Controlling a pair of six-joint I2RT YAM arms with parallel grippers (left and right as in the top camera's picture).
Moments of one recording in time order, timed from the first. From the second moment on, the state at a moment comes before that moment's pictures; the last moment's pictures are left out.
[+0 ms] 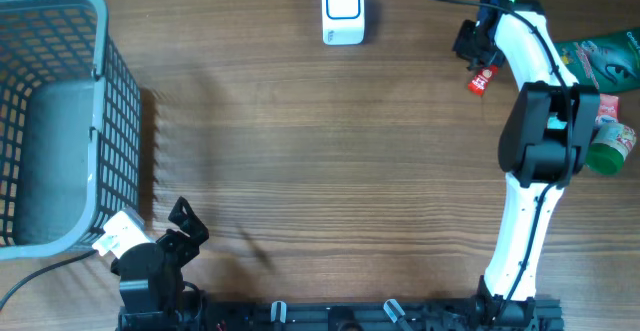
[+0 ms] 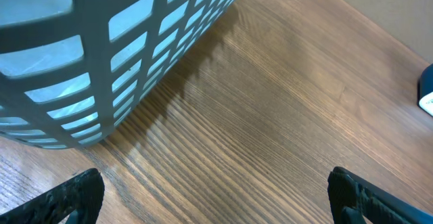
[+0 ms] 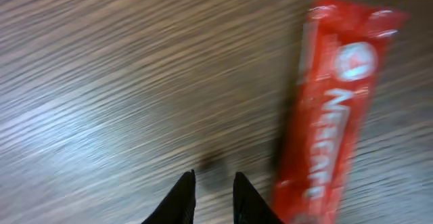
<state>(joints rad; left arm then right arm) 0.06 0.04 0.38 -0.94 -0.25 -0.58 -0.06 2.42 2.00 -0.84 0.12 0.35</state>
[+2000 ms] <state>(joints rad) 0.06 0.04 0.38 -0.94 -0.25 -0.58 -0.04 0.95 1.99 -1.46 -0.04 0.37</state>
